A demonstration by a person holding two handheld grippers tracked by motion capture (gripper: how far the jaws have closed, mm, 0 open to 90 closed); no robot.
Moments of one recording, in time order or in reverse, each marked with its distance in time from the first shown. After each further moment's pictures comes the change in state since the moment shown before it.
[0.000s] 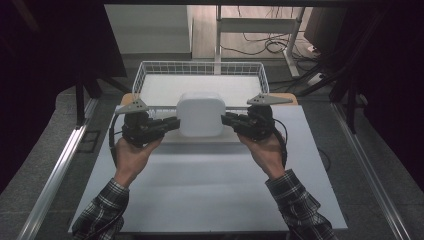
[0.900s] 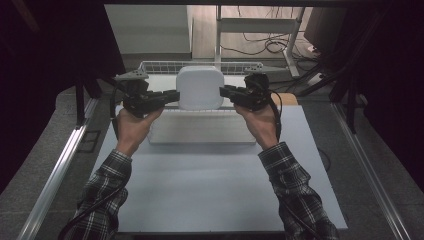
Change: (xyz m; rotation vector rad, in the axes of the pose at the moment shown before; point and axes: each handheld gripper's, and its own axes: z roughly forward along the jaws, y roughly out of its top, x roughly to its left) left arm 0.035 0.052 0.017 -0.019 0.008 -0.028; right arm -0.027 0.055 0.025 -0.033 -0.049 0.031
